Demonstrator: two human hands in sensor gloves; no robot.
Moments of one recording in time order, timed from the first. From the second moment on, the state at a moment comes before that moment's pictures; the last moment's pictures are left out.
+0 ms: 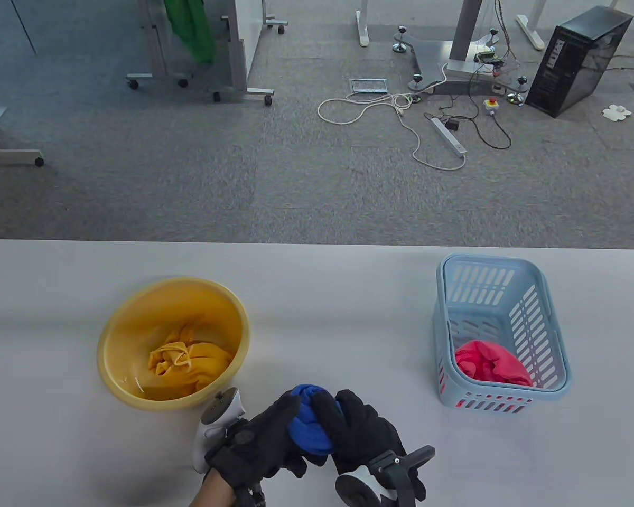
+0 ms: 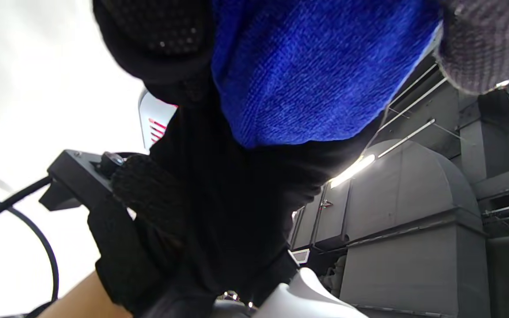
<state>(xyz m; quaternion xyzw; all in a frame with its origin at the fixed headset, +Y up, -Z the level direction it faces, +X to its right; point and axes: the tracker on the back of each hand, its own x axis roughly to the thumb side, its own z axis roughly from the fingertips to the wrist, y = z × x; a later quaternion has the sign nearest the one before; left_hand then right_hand) -0.134 -0.745 -0.250 -0.36 -0.18 0.75 0.52 0.055 -0.672 -0.187 0.19 -0.27 0.94 0.07</state>
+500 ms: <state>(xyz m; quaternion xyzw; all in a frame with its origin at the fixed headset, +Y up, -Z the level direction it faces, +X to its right) -0.133 -0.744 -0.251 -0.25 -0.14 0.75 0.59 0.055 -0.674 -0.189 0.15 -0.24 0.95 0.12</state>
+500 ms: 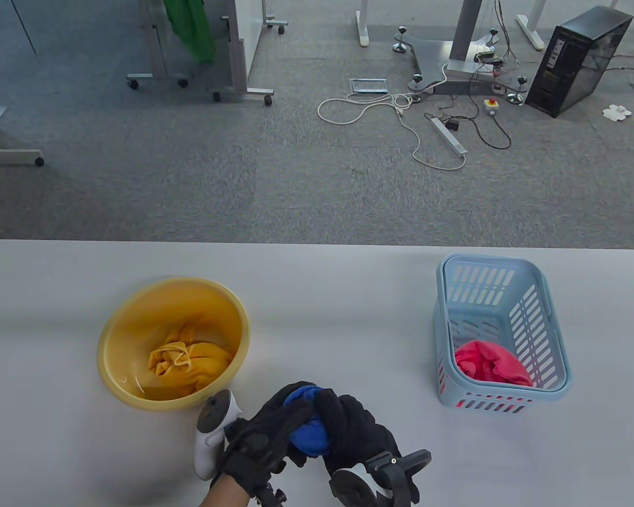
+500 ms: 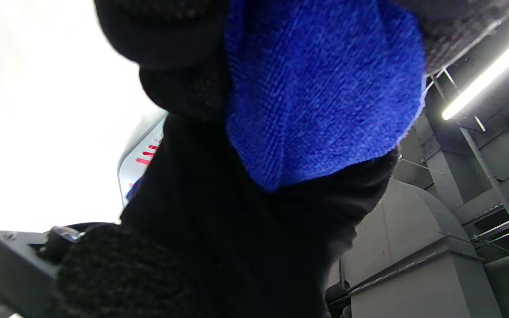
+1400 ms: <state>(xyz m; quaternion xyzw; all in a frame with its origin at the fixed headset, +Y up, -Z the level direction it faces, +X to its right) -0.127 -0.711 -0.238 0.00 -0.21 0.63 0.75 0.092 -0.694 -0.219 0.09 0.08 0.86 0.49</state>
